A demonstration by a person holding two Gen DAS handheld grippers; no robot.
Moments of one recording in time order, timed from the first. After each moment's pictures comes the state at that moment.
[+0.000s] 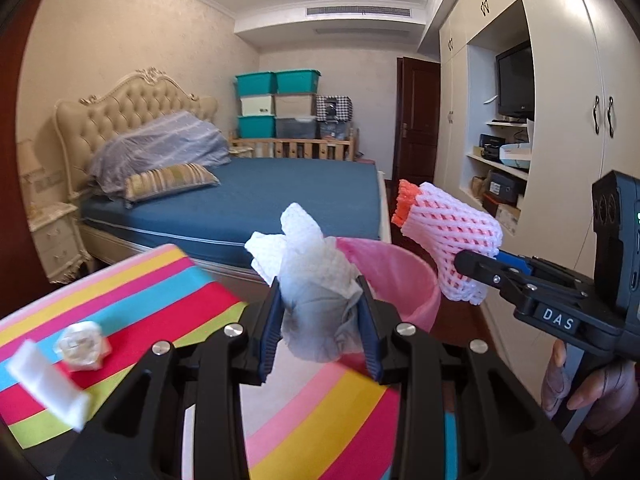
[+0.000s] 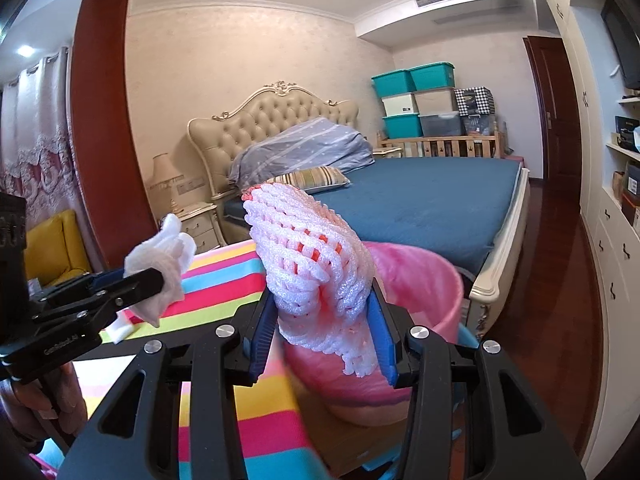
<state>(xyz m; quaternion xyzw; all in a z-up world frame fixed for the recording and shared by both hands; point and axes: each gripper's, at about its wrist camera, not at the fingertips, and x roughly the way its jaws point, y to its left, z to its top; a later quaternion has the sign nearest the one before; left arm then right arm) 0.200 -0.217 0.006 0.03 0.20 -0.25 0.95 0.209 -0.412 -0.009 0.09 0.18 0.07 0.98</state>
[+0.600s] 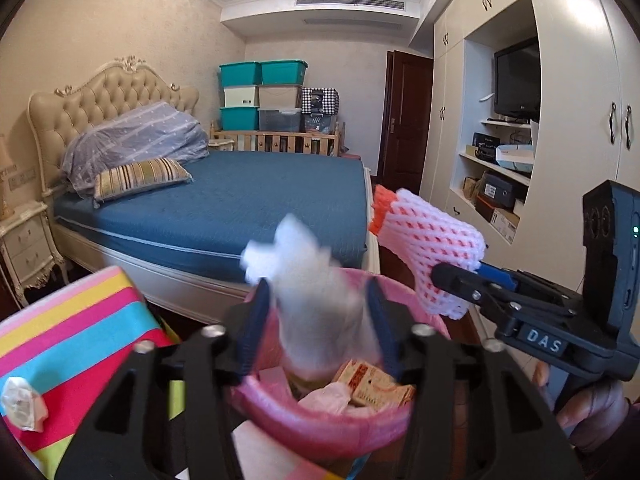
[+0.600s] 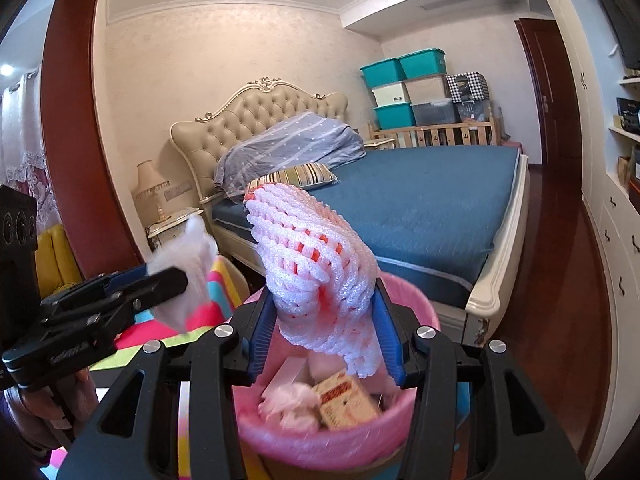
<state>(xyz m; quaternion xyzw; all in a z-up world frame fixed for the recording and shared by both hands) 0.295 -0.287 0.004 0.02 0.21 -0.28 0.94 0.300 -0.460 -0.021 0.11 0.19 0.08 0.97</state>
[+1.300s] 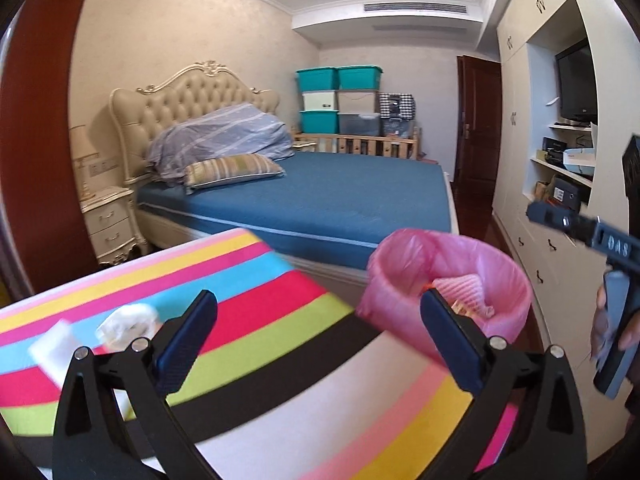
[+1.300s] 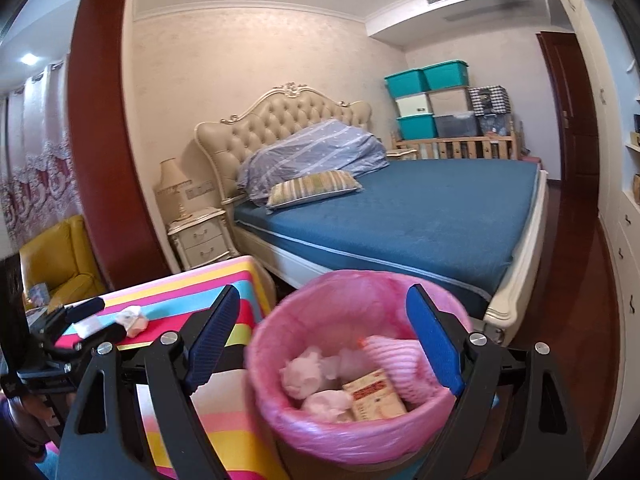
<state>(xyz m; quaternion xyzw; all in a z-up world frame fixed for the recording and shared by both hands) 0.218 -0.164 -0.015 0.03 0.20 -0.12 0.97 0.266 -0.412 -0.009 0.08 0.17 0.12 0.97</state>
